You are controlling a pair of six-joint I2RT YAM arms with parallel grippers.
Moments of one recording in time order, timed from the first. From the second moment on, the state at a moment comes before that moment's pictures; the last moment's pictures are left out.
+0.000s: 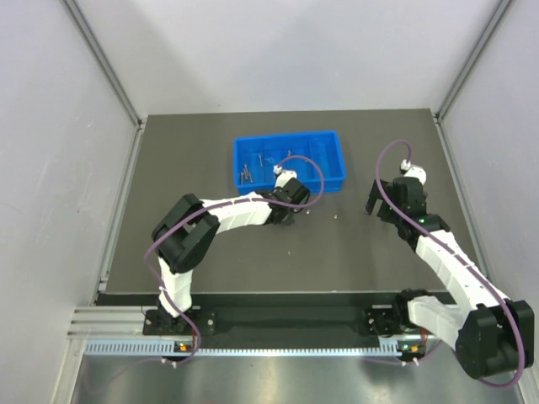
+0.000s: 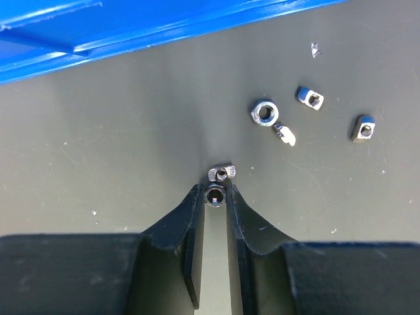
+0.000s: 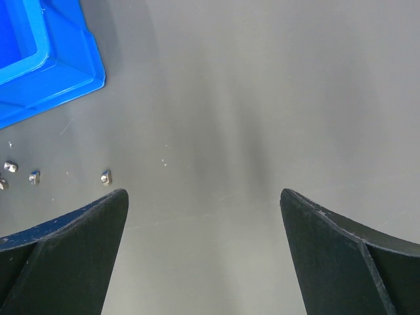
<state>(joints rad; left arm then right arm) -0.84 1.93 1.25 -0.38 -0.38 -0.63 0.19 1.01 0.65 -0.34 0.21 0.40</state>
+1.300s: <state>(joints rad) -0.74 2.08 1.67 -0.22 -0.43 -0.36 0.19 1.04 0.65 -0.34 0.22 0.40</state>
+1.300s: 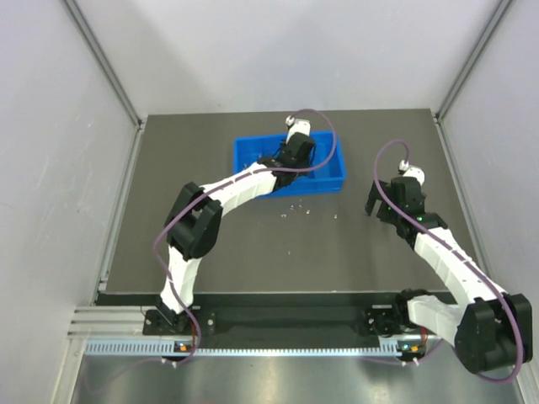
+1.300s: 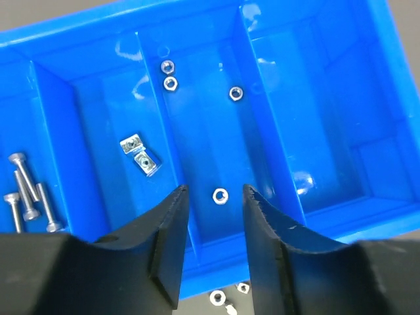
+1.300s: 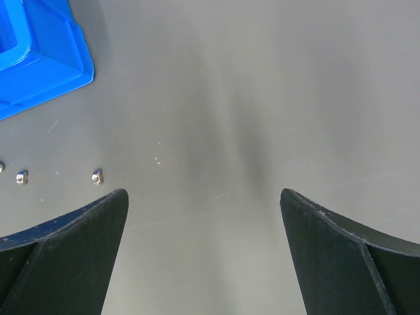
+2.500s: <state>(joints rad) -0.83 1.89 1.27 -0.27 -0.39 -0.55 0.18 1.02 0.65 -0.34 0.22 0.40</state>
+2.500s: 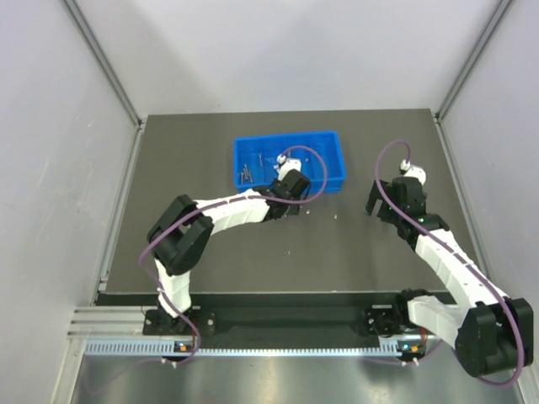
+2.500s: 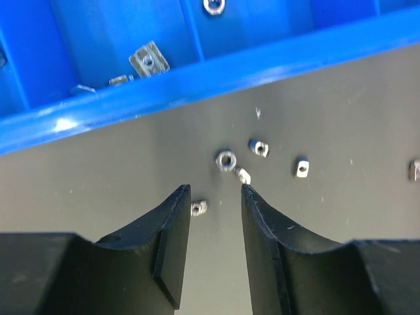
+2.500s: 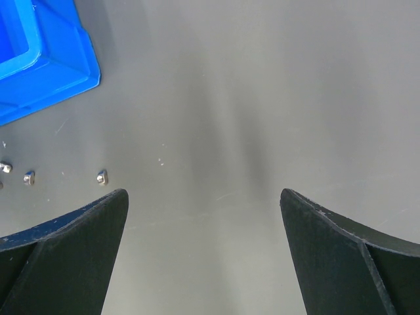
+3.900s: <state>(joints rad) -0.84 2.05 1.38 -0.26 -0.46 -0.58 0.18 1.02 0.65 -0.34 0.22 0.40</state>
